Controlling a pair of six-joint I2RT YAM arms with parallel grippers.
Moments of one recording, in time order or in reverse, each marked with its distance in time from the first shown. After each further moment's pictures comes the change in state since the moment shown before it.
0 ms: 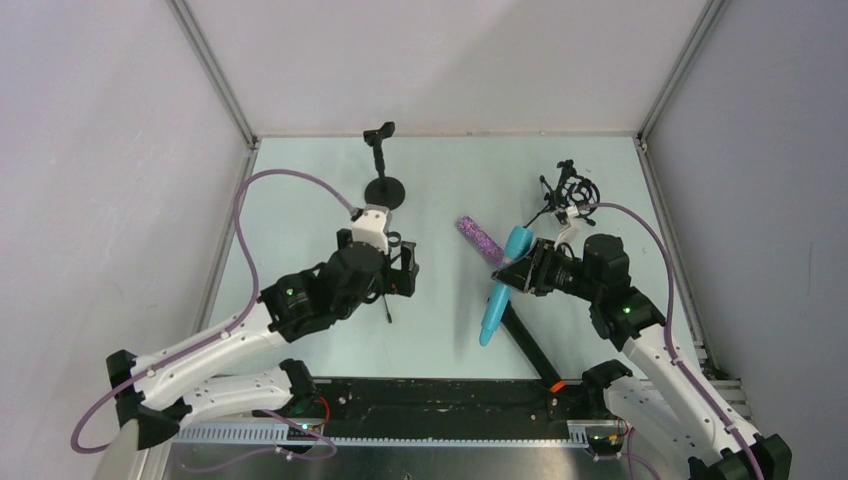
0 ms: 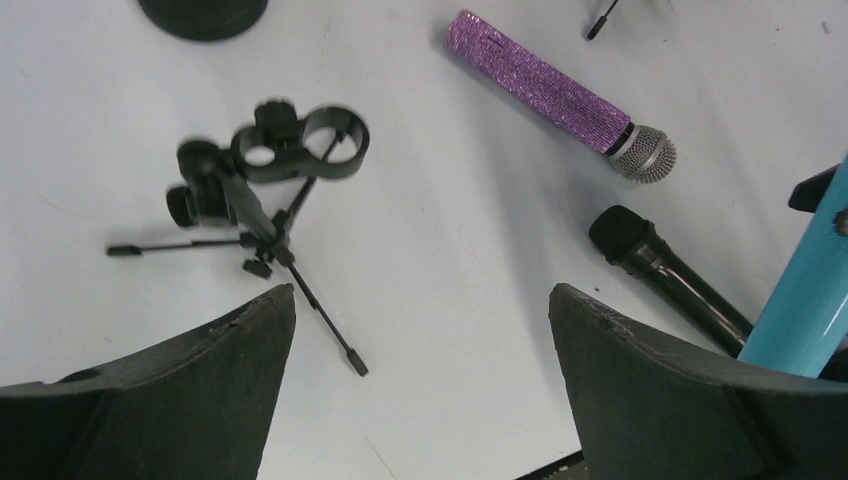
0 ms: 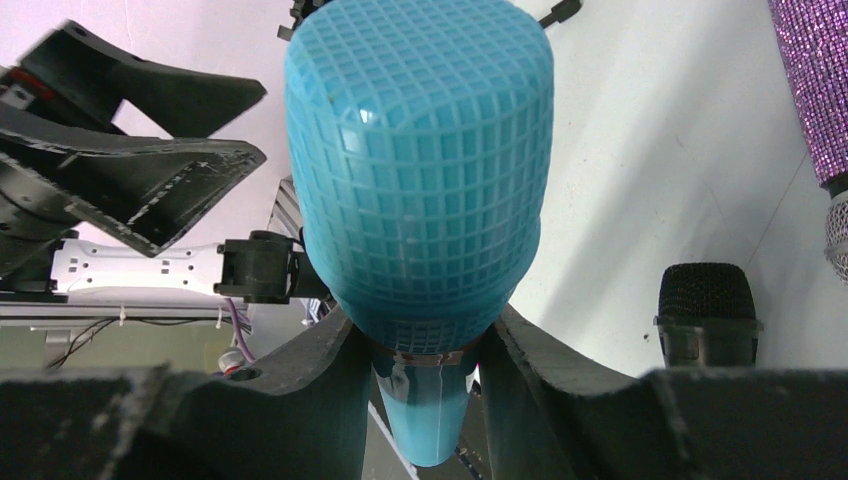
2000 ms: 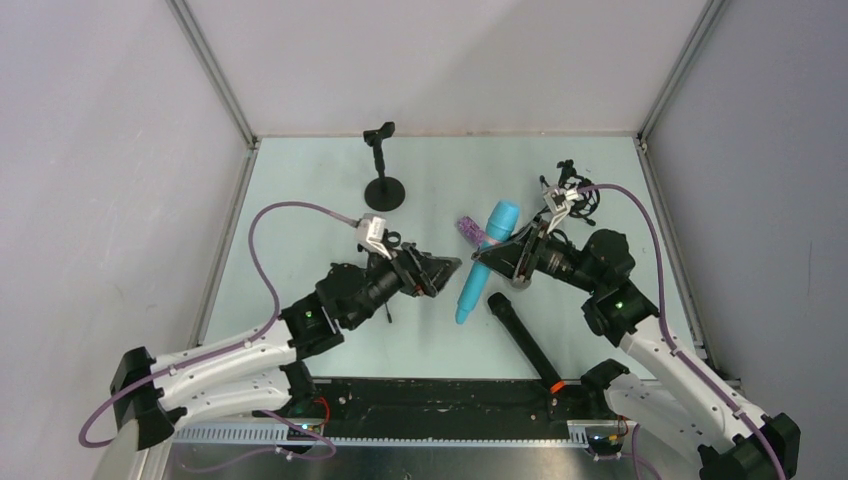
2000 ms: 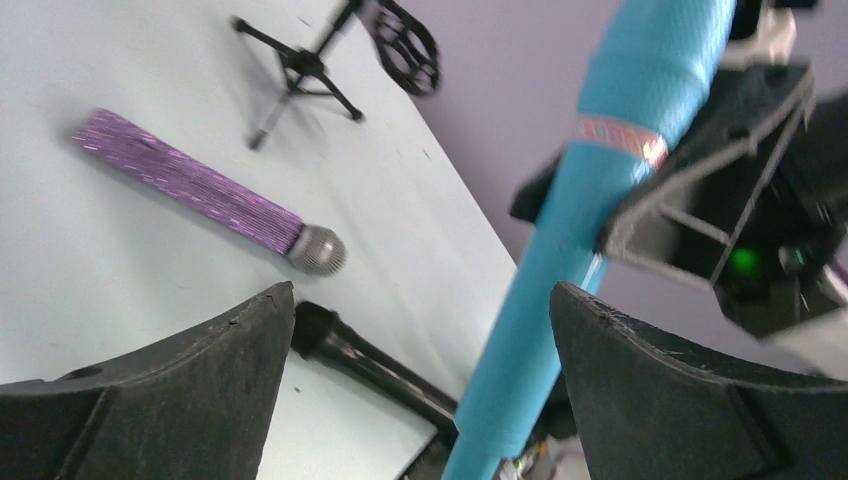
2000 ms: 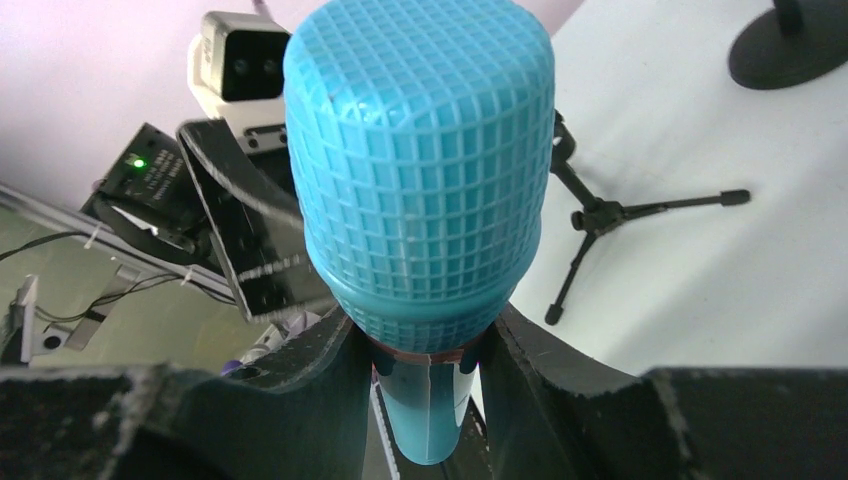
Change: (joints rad) left arm -0.032 -0.018 -0.288 0.821 0.262 -0.217; right arm 0.146 0.068 0.066 0.417 -0.019 0.034
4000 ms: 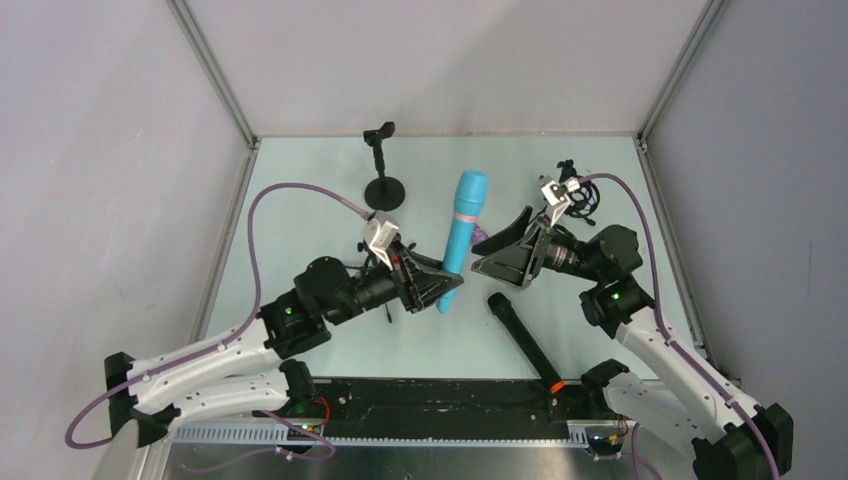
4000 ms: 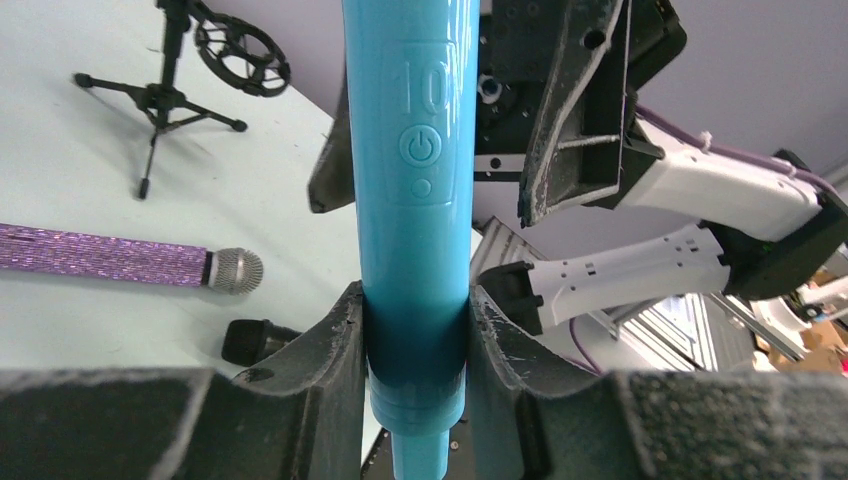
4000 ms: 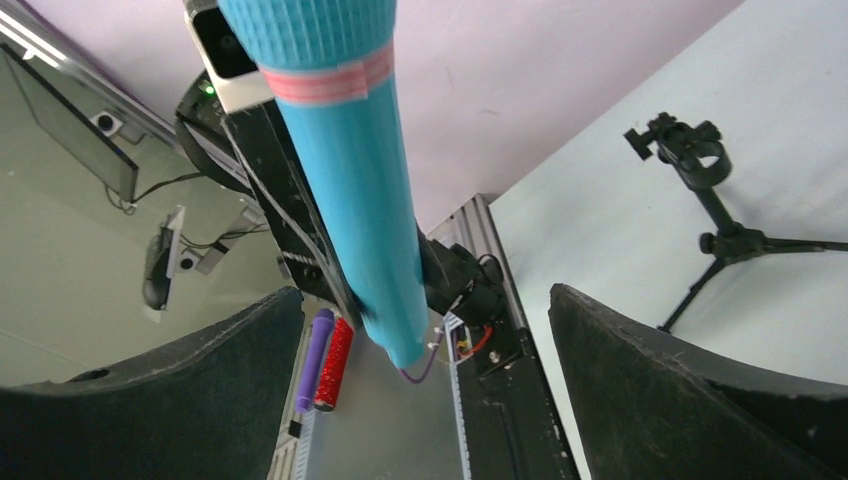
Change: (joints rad) left arm -0.051 -0.059 0.166 -0.140 0.277 0.209; right arm -0.047 0.059 0.019 0.230 -0.256 0.185
